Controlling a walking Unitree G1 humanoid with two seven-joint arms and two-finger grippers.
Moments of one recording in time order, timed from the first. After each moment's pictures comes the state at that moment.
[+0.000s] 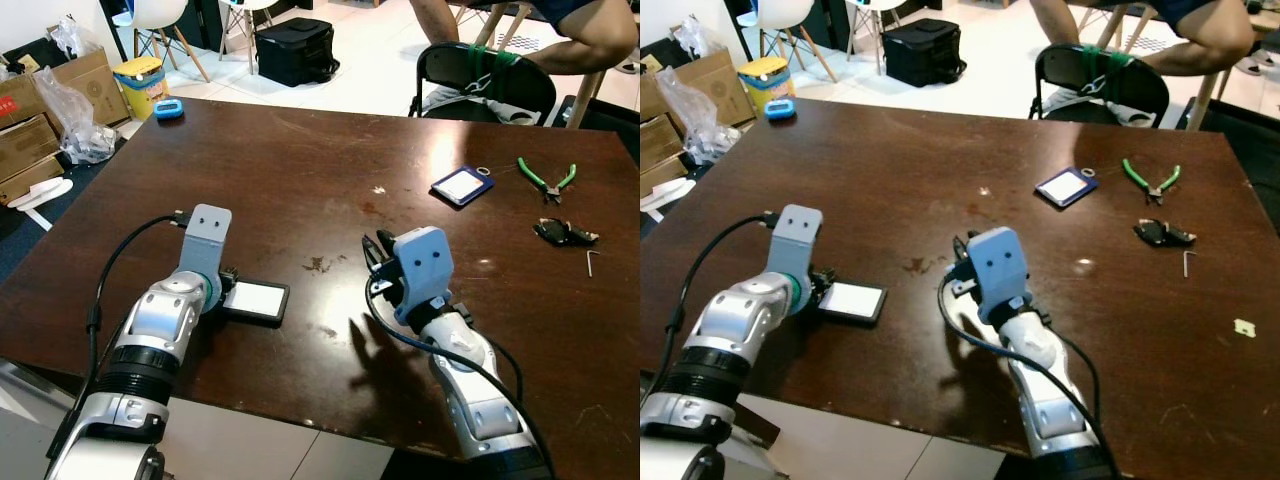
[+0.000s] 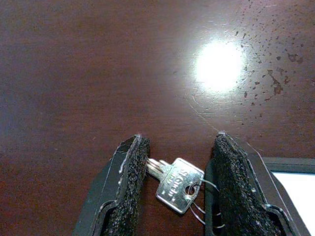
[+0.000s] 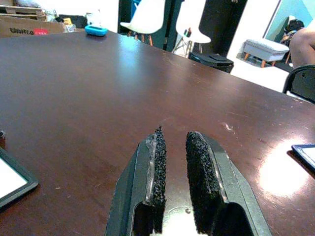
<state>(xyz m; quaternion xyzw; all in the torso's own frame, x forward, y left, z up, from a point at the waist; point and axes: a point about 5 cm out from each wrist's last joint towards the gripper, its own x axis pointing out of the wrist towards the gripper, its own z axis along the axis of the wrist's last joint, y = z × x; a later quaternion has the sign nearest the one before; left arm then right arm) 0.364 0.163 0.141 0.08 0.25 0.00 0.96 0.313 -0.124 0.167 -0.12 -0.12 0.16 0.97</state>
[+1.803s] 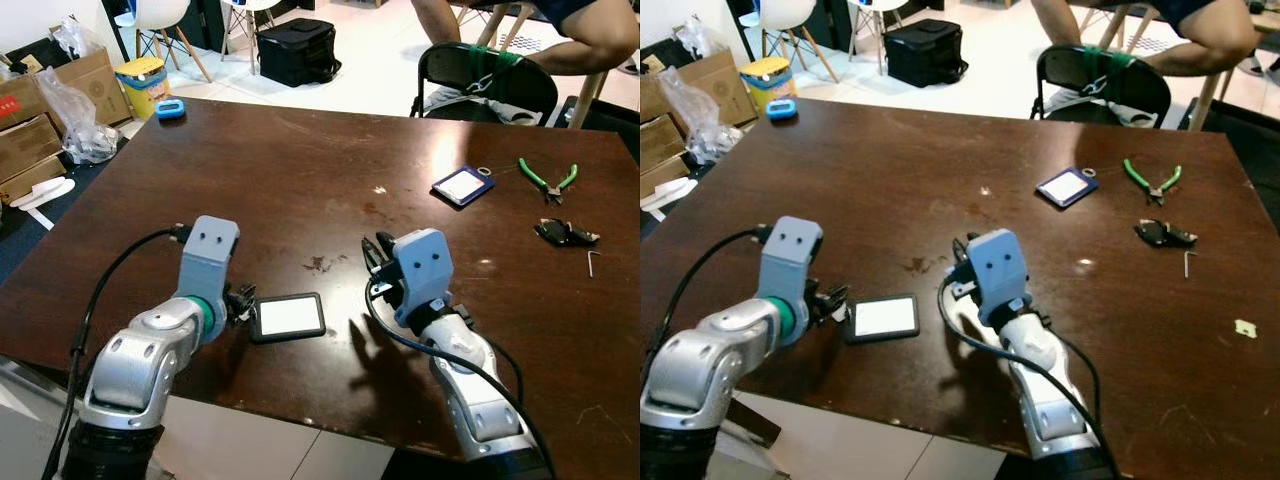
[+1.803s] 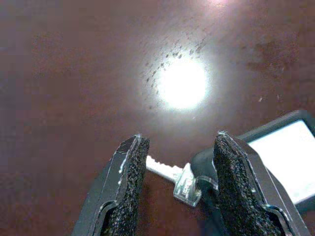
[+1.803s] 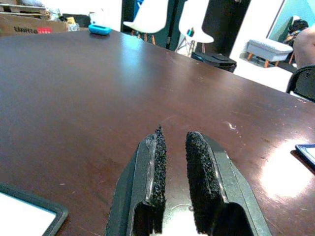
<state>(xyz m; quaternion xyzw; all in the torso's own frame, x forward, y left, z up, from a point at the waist) 0.311 0.133 0.166 0.07 0.21 -0.10 0.97 0.312 -0.124 0.165 -0.12 -0.12 0.16 0.97</state>
